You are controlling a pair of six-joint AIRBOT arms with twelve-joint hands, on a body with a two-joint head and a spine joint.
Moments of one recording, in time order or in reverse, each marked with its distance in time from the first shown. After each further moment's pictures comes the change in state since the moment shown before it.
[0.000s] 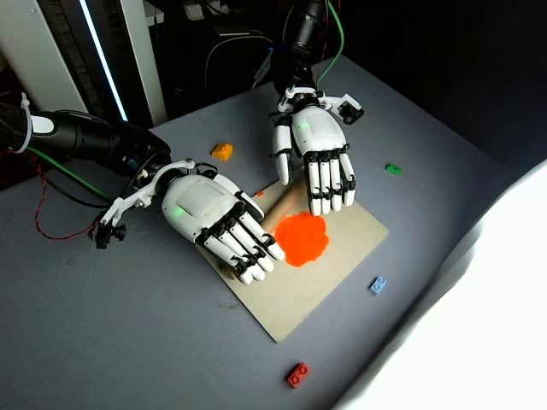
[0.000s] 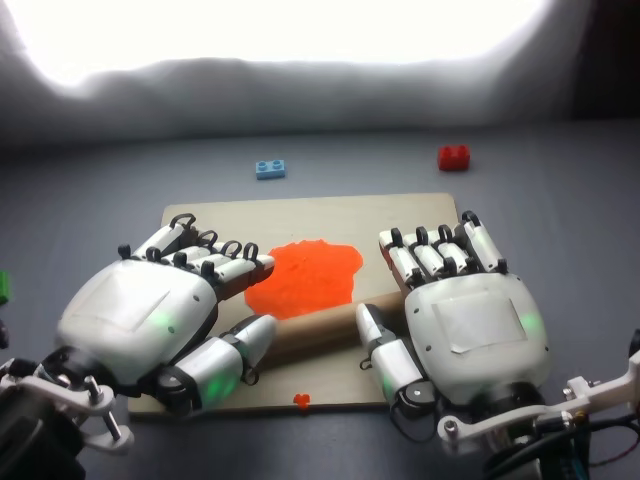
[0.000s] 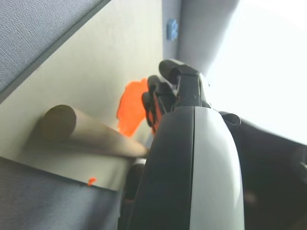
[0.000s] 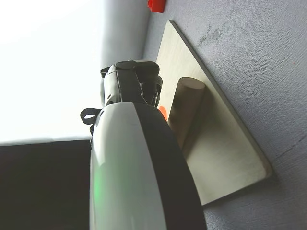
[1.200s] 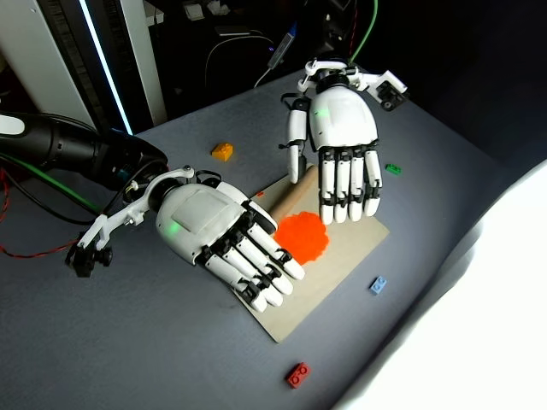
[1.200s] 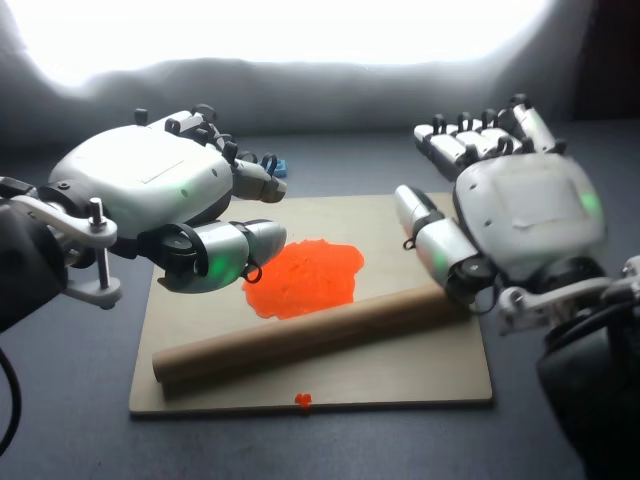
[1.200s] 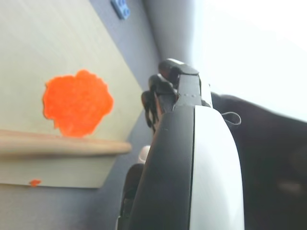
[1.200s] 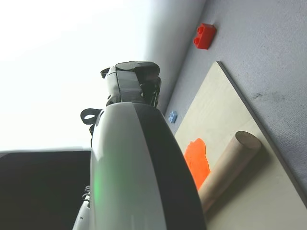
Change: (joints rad) left arm -0.458 0.227 -0.084 -0.249 0.600 0.391; right arm 0.106 0.211 -0.006 -0.054 -0.138 0.185
